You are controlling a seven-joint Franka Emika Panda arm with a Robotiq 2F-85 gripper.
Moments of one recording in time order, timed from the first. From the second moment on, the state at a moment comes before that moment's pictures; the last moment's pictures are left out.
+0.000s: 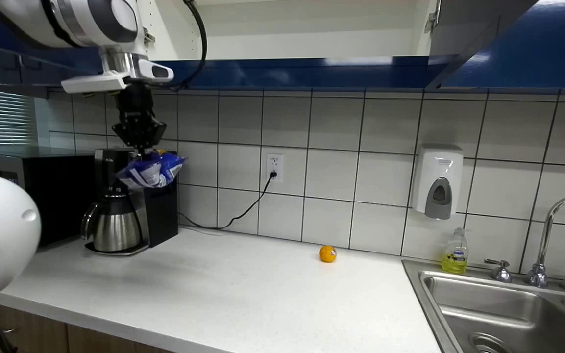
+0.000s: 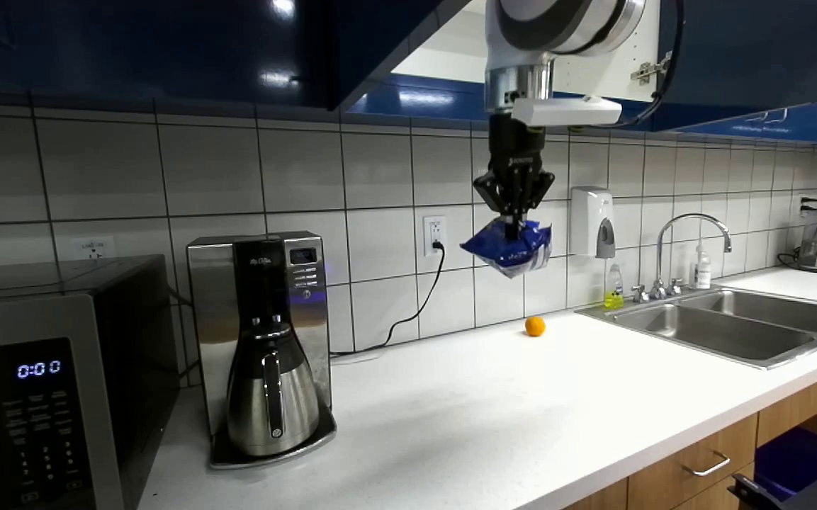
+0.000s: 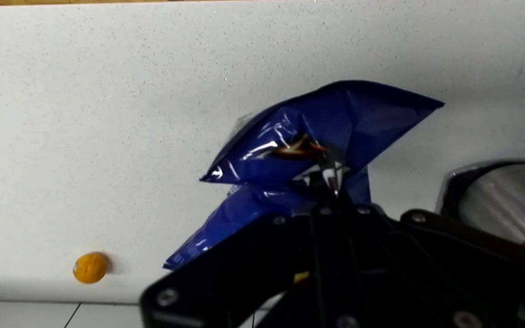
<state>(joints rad) 0.17 -0.54 0.14 -2.41 -0.05 2.01 0.24</state>
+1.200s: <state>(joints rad) 0.12 -0.54 0.22 -1.79 -0.08 1.88 0.24</state>
